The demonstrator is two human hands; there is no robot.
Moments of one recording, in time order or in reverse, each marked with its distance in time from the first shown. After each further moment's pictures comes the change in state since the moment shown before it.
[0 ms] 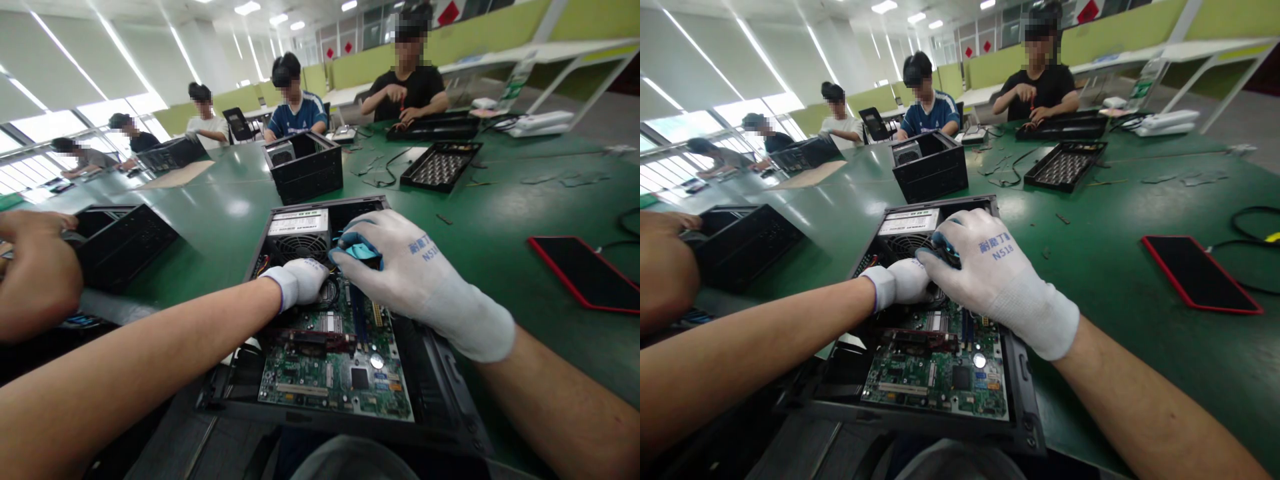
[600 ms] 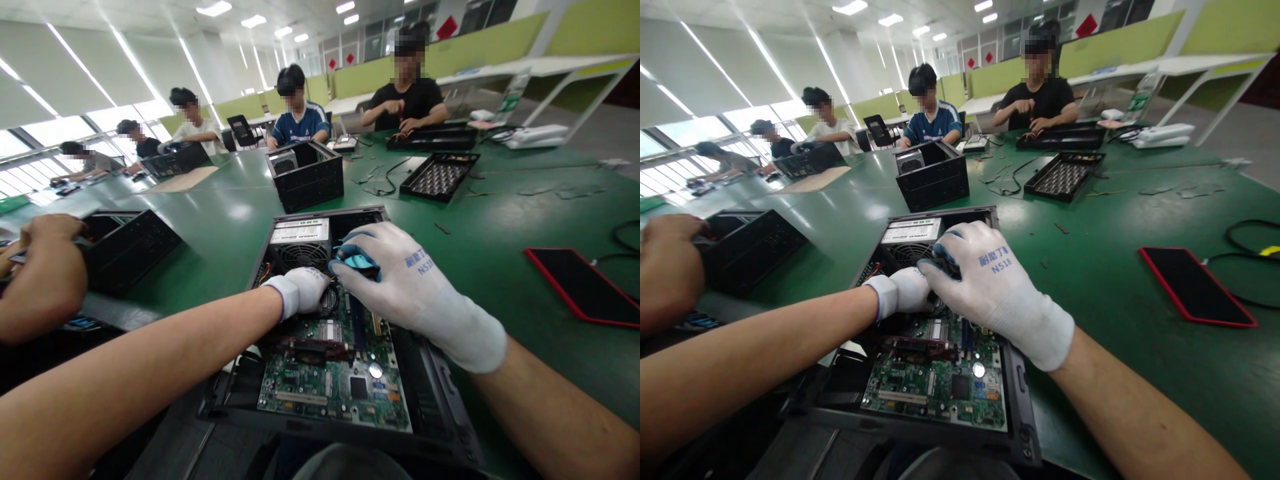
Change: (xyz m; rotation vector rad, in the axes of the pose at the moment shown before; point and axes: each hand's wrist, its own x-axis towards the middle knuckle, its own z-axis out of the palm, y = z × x) left_hand -0.002 0.002 -0.001 -0.048 0.028 0.005; right_hand 0.001 0.000 -0.002 0.008 -0.013 -0.002
